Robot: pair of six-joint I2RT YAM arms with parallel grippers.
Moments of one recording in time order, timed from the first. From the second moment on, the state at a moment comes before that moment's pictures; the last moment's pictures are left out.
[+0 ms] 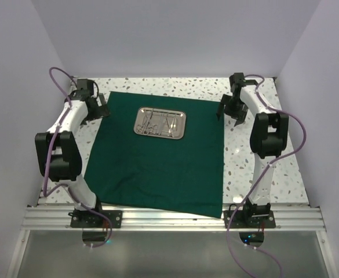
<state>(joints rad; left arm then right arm) 0.06 1.74 1.39 -0.66 -0.18 -0.31 0.08 2.14 1.84 -1.02 0.07 0.48</state>
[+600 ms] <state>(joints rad) 0.10 2.08 1.52 -0.60 -0.10 -0.28 0.08 2.40 2.08 -1.09 0.04 0.45</state>
